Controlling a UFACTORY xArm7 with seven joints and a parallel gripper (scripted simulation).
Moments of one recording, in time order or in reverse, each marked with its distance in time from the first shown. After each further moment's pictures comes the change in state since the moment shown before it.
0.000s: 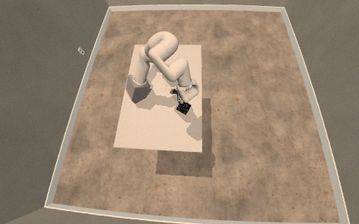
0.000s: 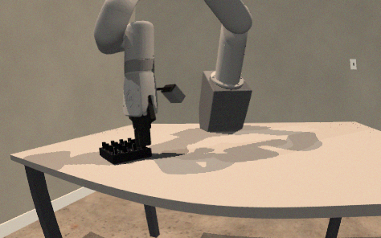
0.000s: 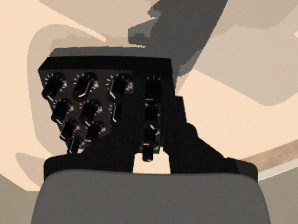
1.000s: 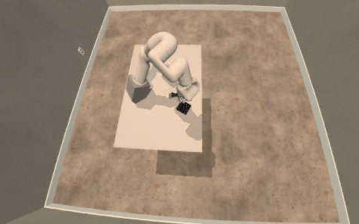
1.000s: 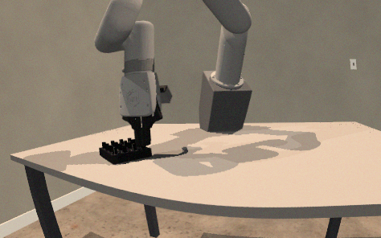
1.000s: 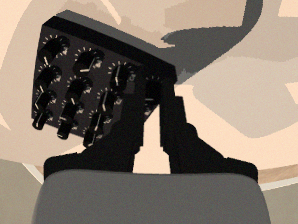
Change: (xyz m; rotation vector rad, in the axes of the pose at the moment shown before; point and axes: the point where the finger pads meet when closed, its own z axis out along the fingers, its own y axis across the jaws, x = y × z) arm 0.000 0.000 0.000 0.002 0.001 -0.431
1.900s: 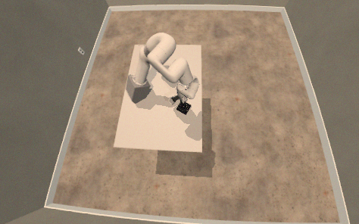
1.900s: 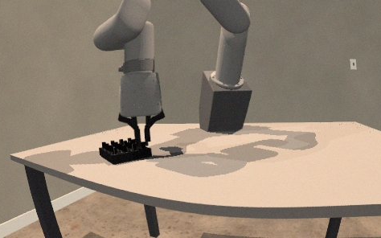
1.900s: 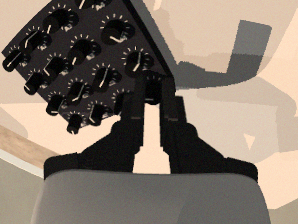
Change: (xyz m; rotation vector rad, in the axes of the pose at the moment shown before) arm 0.000 0.000 0.000 0.000 -0.001 -0.607
